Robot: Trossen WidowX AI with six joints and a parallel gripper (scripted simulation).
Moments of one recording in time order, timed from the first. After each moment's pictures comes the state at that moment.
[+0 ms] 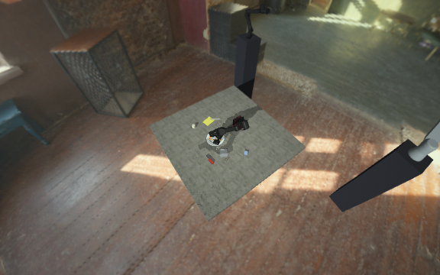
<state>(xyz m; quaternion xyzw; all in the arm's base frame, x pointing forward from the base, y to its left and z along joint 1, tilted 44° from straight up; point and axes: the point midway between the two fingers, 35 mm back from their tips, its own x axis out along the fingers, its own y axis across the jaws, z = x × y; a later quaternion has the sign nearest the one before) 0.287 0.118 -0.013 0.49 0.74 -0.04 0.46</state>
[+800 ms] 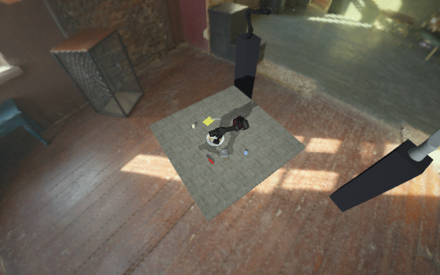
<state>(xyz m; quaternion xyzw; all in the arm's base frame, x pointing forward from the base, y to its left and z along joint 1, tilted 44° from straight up) 0.287 0.115 -0.010 0.49 0.74 -0.05 0.46</state>
